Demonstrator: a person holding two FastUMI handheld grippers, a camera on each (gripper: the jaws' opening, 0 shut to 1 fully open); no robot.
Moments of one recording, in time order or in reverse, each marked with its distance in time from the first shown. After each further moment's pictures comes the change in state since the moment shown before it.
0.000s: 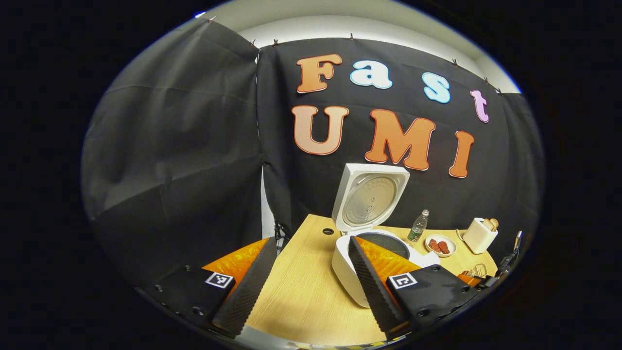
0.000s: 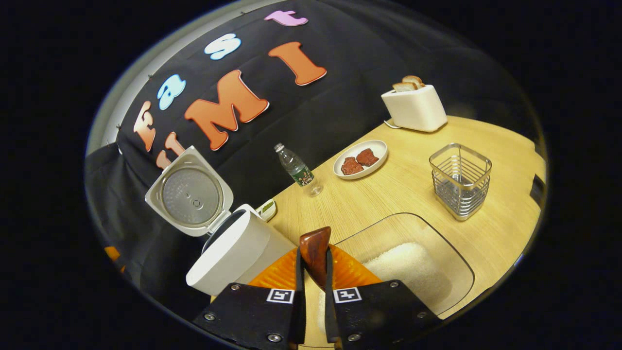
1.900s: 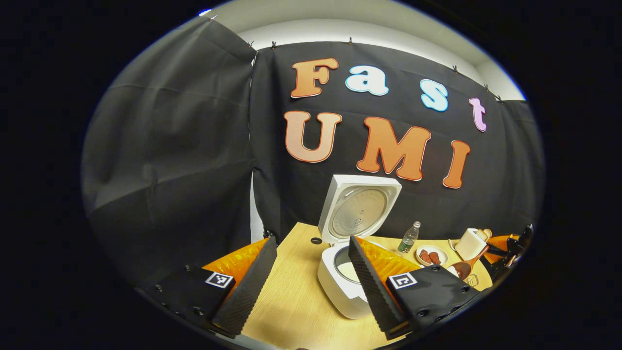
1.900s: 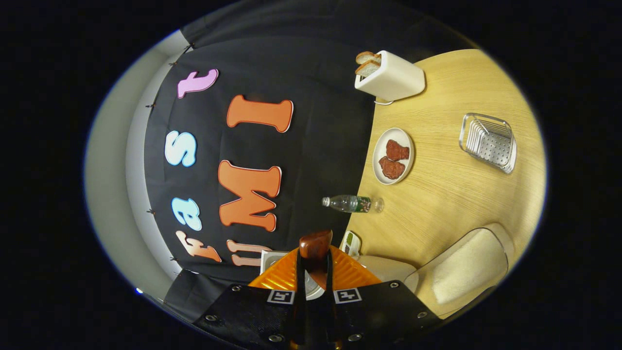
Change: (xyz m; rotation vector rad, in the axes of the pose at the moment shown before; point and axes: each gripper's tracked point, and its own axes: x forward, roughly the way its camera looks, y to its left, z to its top) left arm 0.027 -0.024 0.021 -0.025 -0.055 -0.037; right arm -0.025 0.087 0.154 0.663 -0.031 0.264
